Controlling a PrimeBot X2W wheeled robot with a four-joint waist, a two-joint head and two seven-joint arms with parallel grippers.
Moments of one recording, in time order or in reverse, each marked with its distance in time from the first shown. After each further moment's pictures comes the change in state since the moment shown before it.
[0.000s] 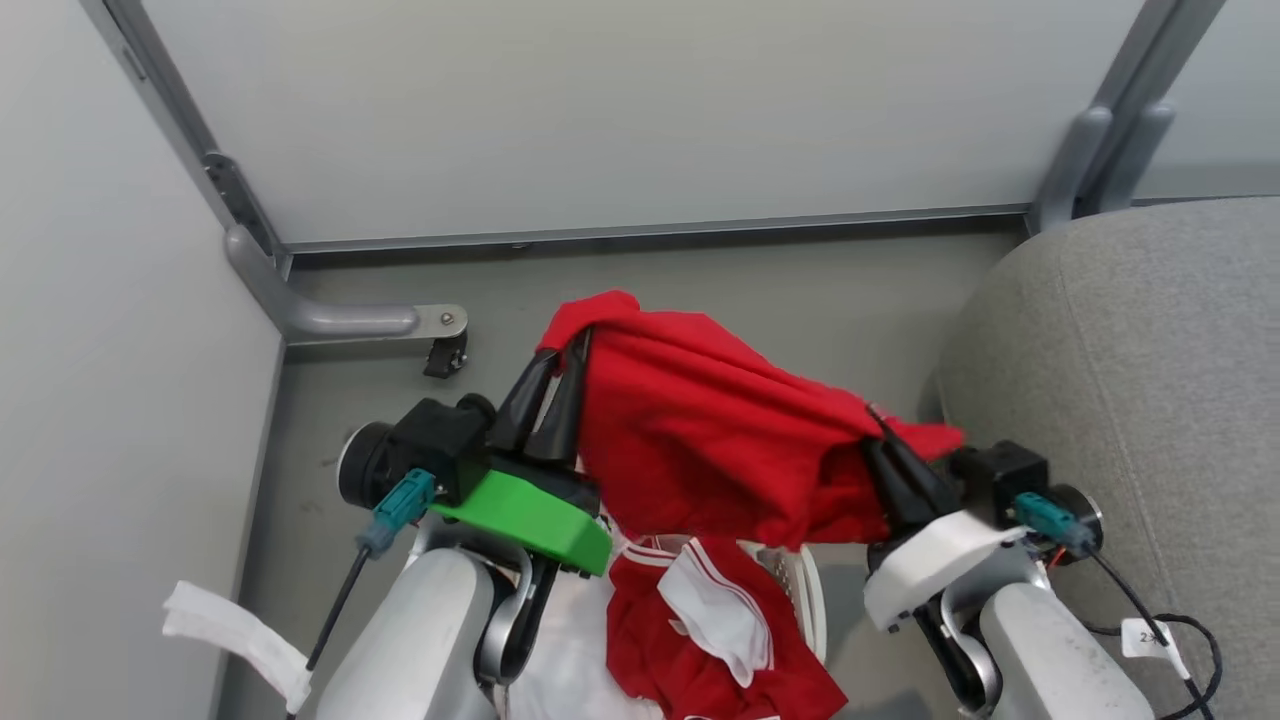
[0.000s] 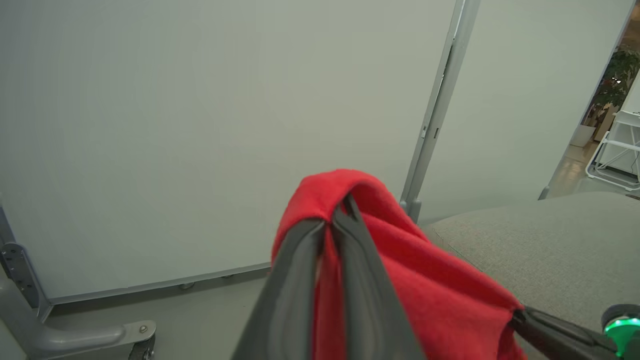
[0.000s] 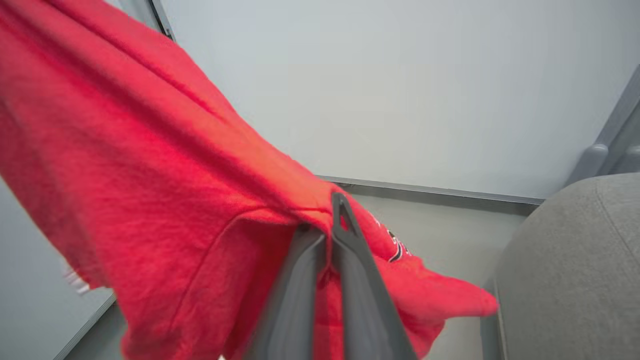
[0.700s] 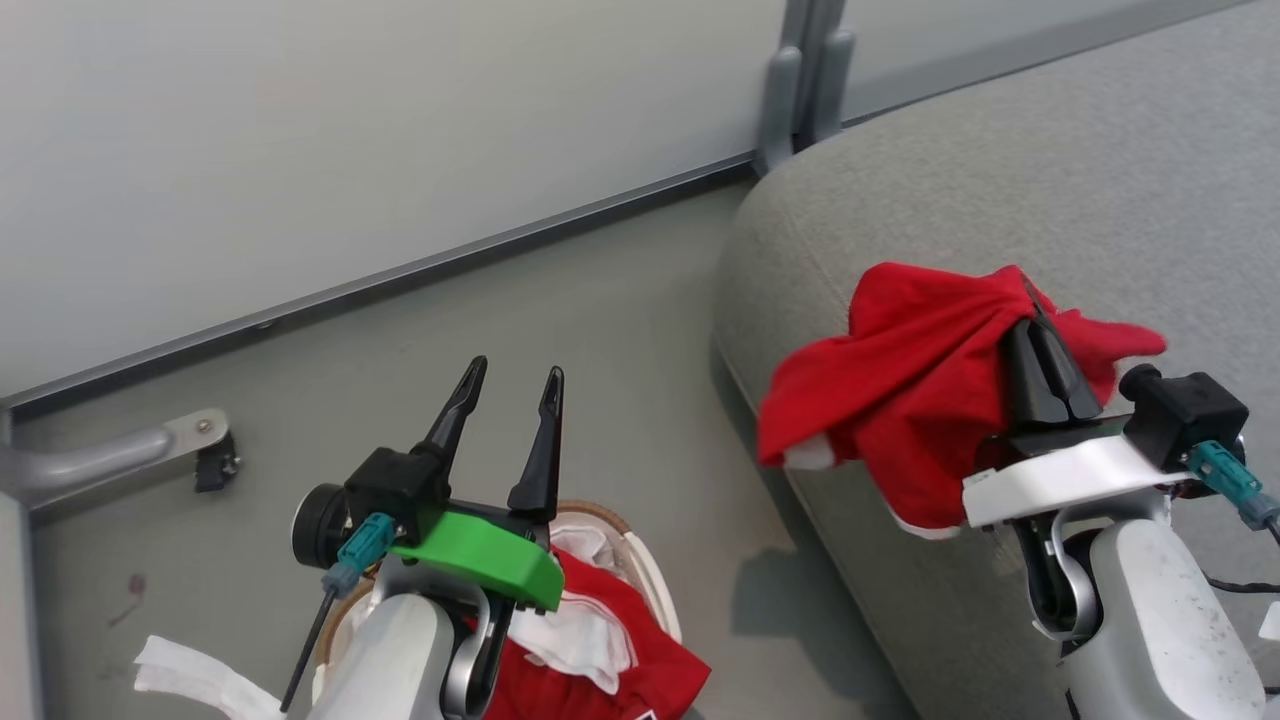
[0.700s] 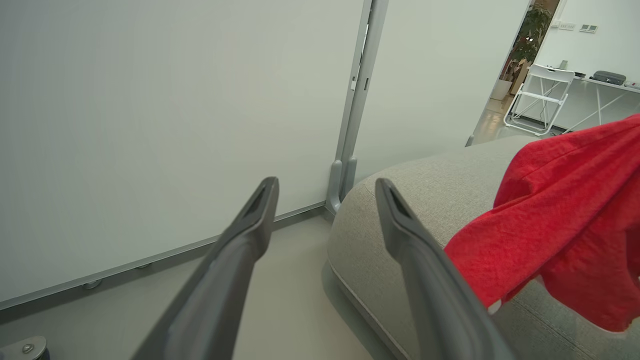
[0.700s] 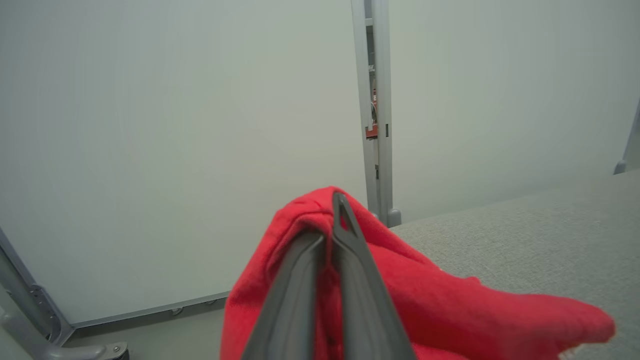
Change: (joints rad) left arm 0.095 0.000 0.111 0.046 0.065 -0.018 -0.003; right arm 0.020 -0.002 -0.229 -0.314 0.021 0.000 0.000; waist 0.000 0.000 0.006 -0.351
